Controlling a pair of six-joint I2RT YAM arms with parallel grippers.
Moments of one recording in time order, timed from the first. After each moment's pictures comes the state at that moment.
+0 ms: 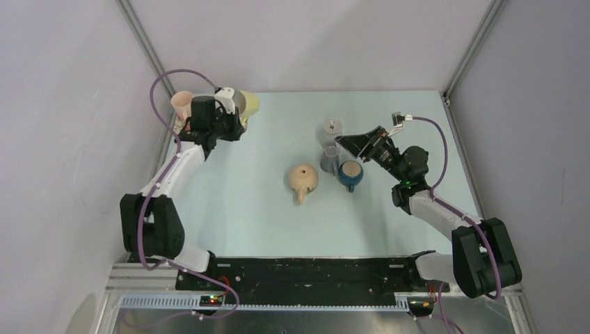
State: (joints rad) left arm -0.11 1.47 1.18 -0.25 0.25 0.01; right arm 0.29 1.26 0.56 0.94 -0.54 1.06
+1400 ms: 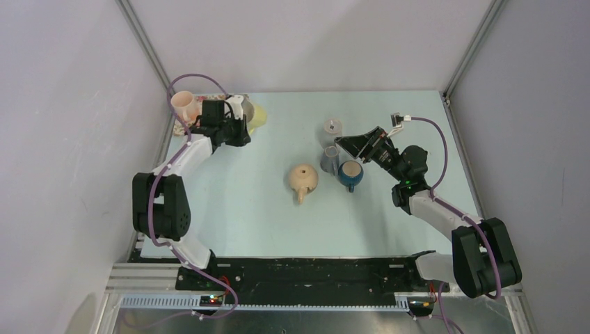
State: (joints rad) left arm -0.11 1.65 1.23 -0.32 0.30 0.04; right arm 0.28 1.26 0.56 0.90 -0.53 1.03
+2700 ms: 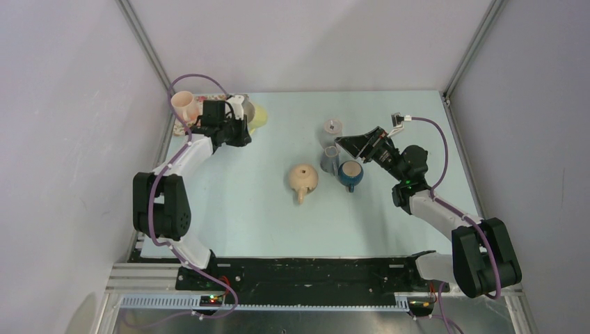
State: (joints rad) left arm -0.12 1.66 1.23 -0.32 0.29 0.03; right arm 0.28 1.26 0.56 0.90 -0.53 1.02
